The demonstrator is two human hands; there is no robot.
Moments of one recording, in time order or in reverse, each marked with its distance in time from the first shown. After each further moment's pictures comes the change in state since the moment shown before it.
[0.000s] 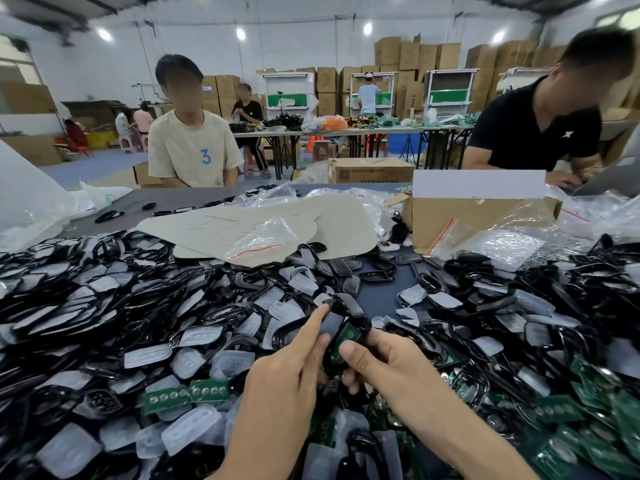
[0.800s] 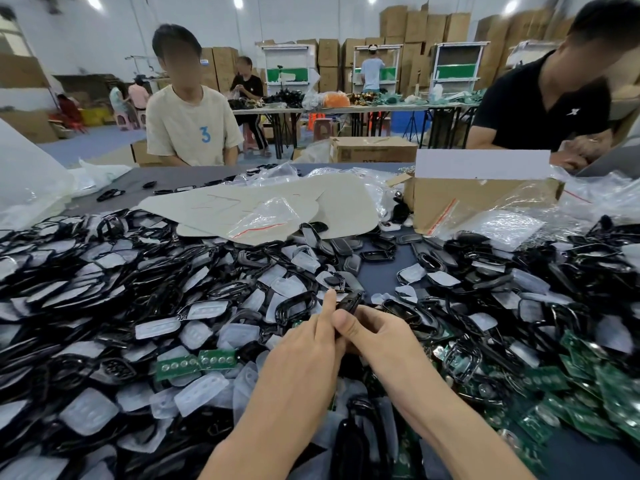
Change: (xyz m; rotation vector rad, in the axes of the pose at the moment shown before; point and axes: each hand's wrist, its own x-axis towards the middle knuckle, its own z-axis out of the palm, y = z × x) left_hand -0.002 0.014 0.005 0.361 -0.293 0.068; right_hand 0.005 0.008 0.017 0.005 0.176 0.070
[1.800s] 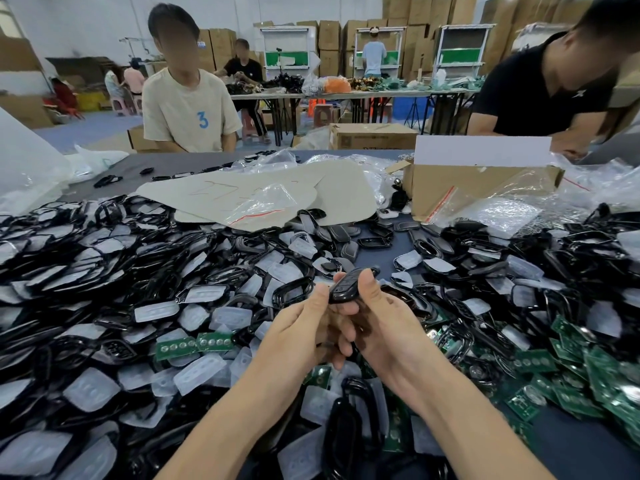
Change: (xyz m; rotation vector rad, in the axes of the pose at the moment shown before) left_hand 0.004 0.010 -0.021 -1.491 -0.183 -0.540; right_hand -0.001 -0.007 -0.005 0.541 -0.180 0.122
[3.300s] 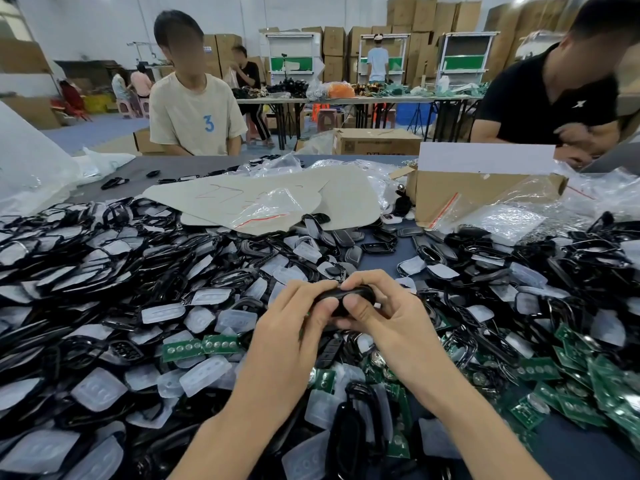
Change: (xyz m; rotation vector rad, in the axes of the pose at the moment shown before) left_hand -0.004 -0.001 -0.018 0.981 0.265 0.700; right_hand -0.006 -0.006 -0.004 -0.408 0.003 -0.361
